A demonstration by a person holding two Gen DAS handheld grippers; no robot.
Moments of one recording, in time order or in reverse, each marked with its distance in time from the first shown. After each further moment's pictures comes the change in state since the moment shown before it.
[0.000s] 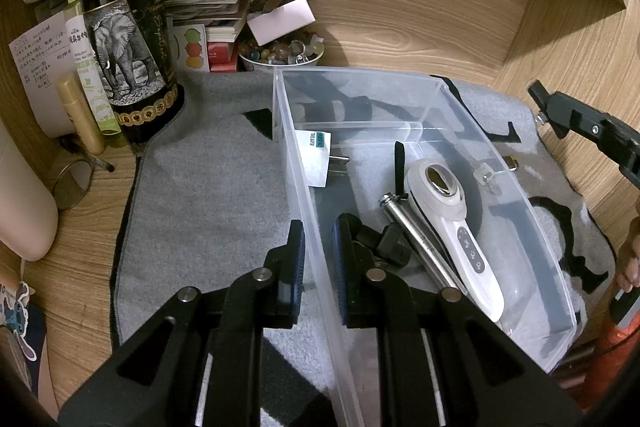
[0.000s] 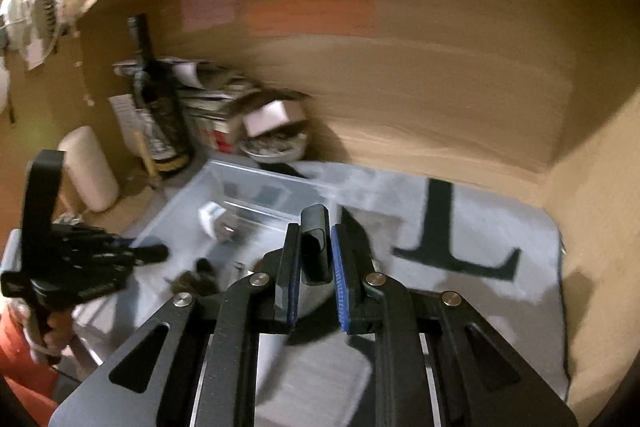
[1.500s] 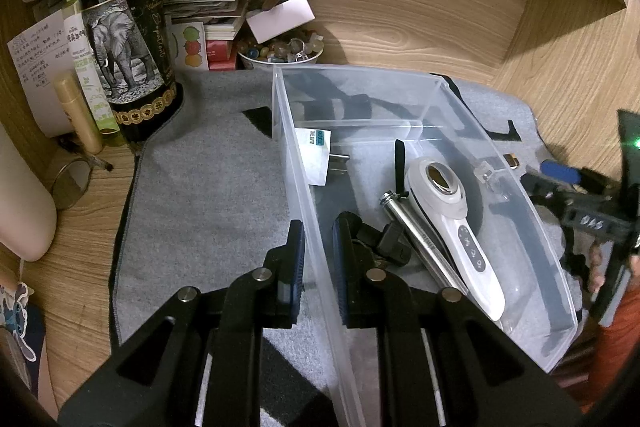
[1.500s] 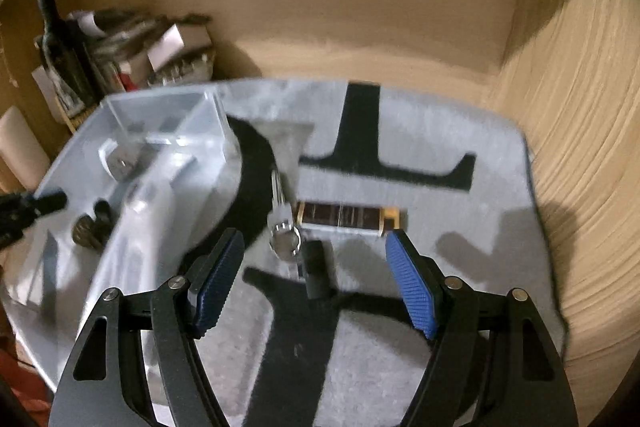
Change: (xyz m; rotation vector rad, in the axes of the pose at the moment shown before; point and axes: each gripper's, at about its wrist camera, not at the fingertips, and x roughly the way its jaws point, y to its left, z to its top) left arm 0.001 0.001 0.000 -0.002 0.005 -0.004; right arm 0.041 -0.077 -0.066 0.155 0.237 -0.182
